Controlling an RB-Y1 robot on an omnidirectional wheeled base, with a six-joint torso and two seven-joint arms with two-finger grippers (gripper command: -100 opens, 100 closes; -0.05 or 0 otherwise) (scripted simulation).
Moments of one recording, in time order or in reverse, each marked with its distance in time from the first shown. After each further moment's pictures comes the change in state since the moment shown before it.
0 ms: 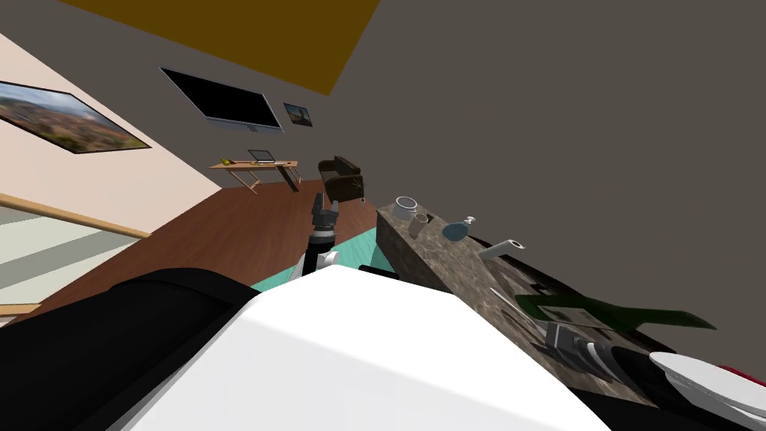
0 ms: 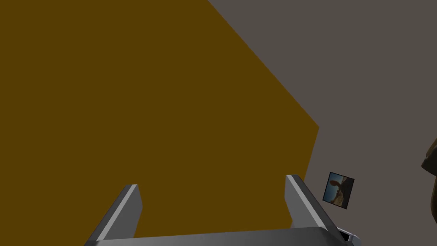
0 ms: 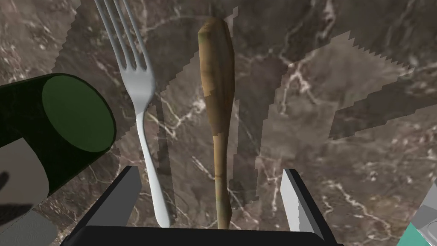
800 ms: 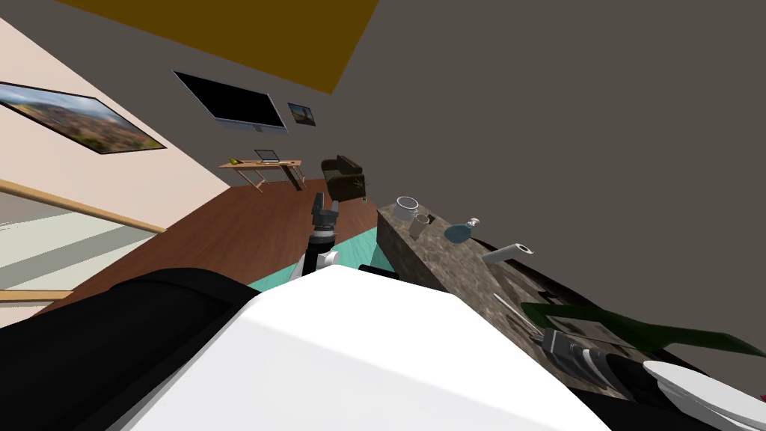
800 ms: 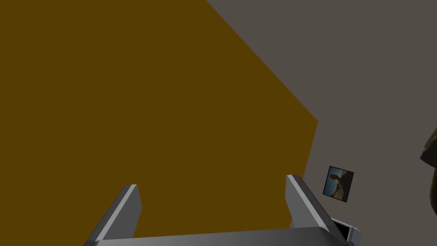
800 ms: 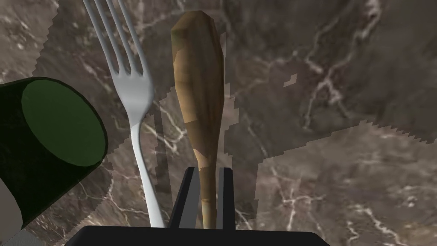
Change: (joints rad) left arm 0.000 0.000 0.000 0.000 0.000 0.000 0.000; right arm 0.003 0.060 0.006 0.023 0.007 0.027 0.023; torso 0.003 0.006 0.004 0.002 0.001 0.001
